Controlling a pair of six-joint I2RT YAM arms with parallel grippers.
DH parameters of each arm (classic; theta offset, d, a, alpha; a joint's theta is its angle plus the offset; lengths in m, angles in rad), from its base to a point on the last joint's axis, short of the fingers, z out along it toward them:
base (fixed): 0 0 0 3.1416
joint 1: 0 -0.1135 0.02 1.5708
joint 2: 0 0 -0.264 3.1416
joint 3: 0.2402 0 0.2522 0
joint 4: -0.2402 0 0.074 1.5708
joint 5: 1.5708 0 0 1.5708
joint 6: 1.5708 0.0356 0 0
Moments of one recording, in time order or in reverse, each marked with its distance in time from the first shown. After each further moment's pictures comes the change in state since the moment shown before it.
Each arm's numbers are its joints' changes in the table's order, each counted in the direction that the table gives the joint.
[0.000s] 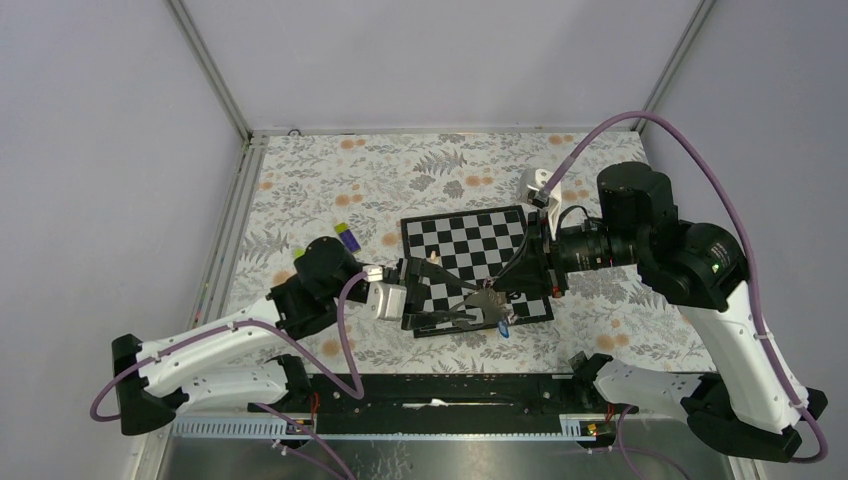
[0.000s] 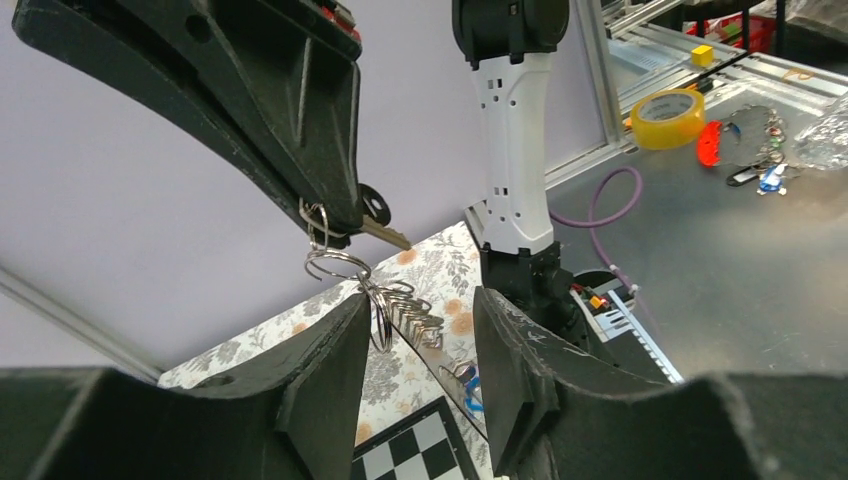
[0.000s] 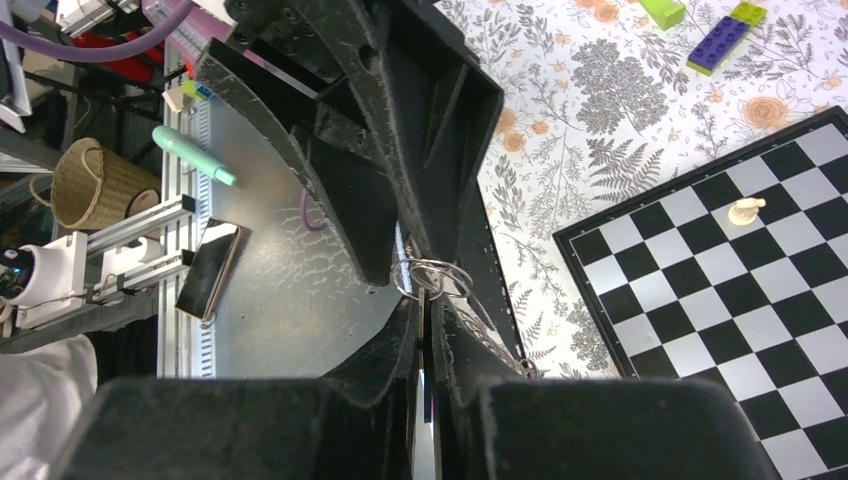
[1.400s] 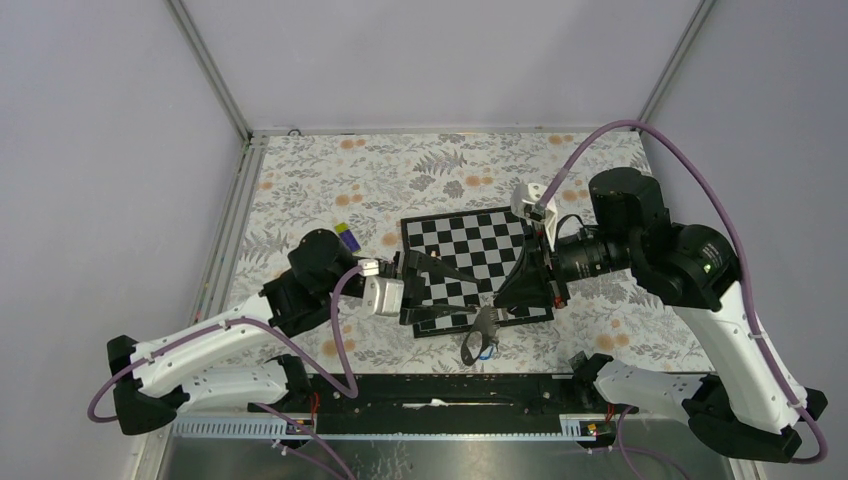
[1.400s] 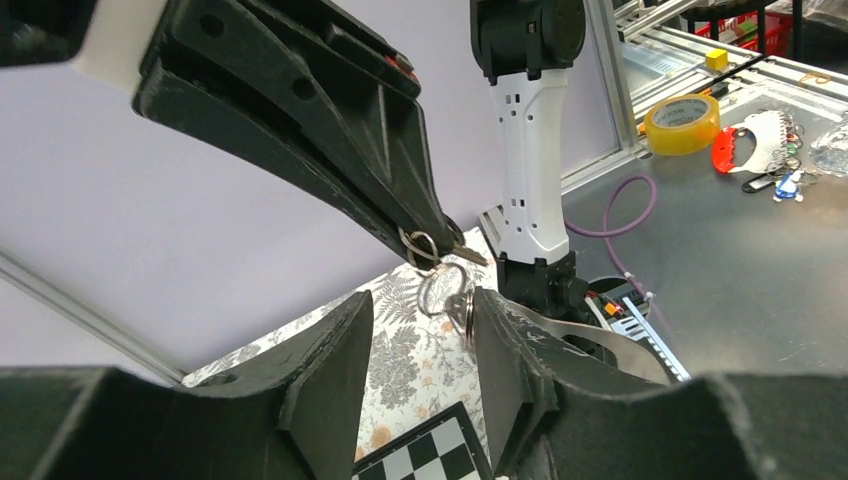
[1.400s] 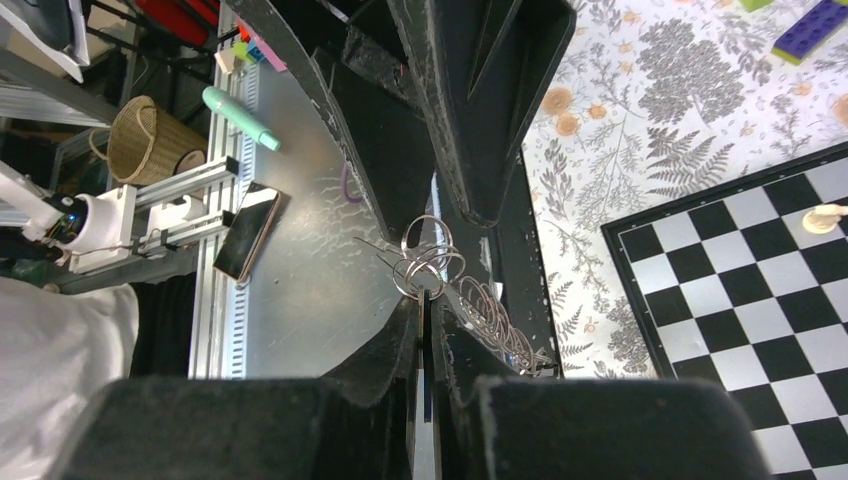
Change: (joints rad) left arm -0.002 0.003 0.077 -0.071 -0.001 0.010; right arm 0.000 -0.016 -0.042 -0.021 -0.105 -0.037
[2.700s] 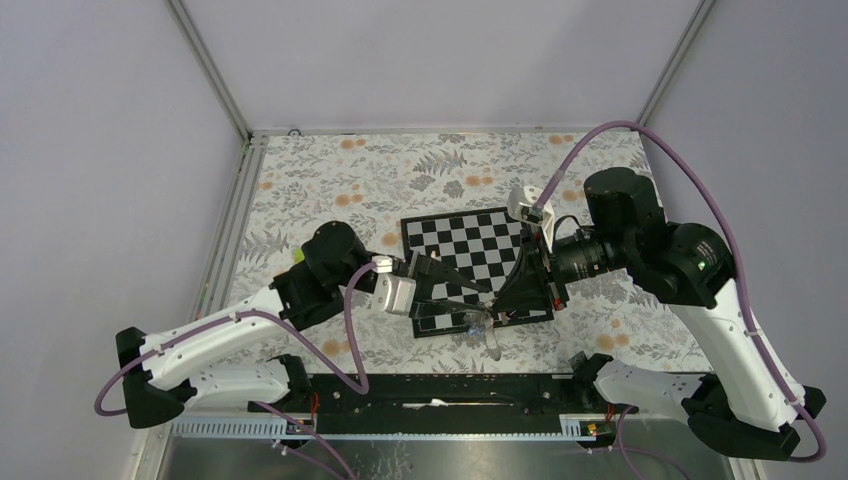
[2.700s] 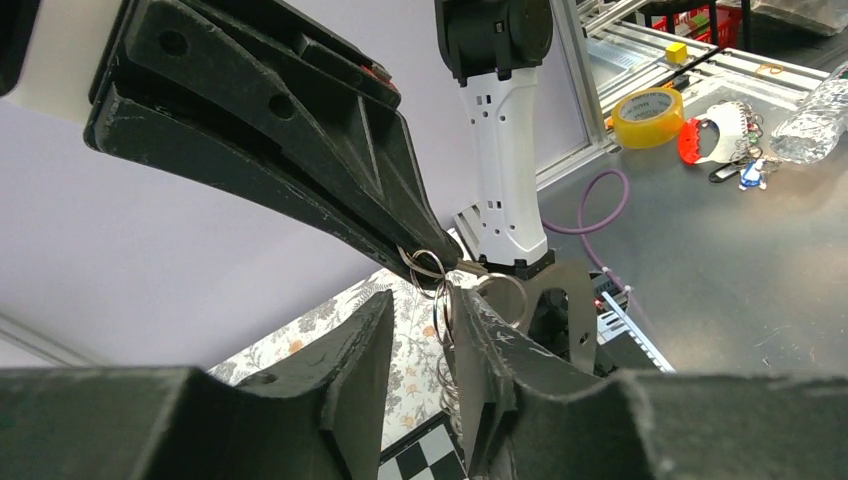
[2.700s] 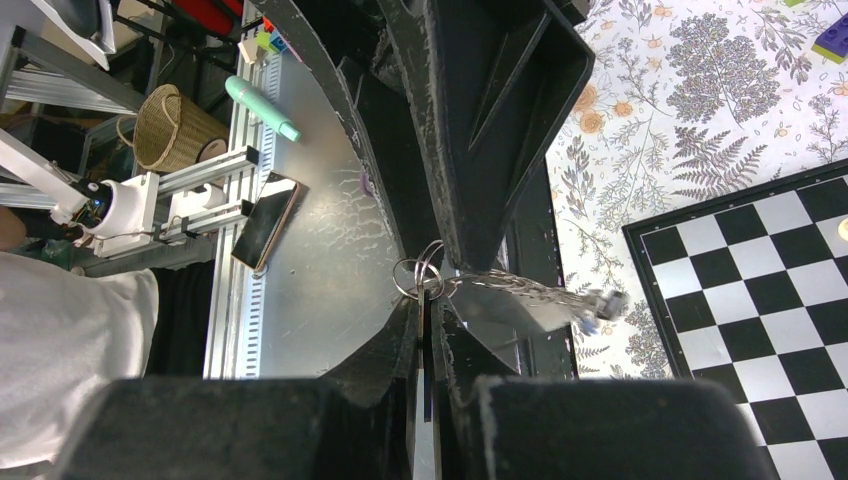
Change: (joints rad) left arm -0.001 0.066 0.055 -0.021 0.073 0.016; right arm 0.000 0.006 -0.024 -0.004 -0.058 -0.010
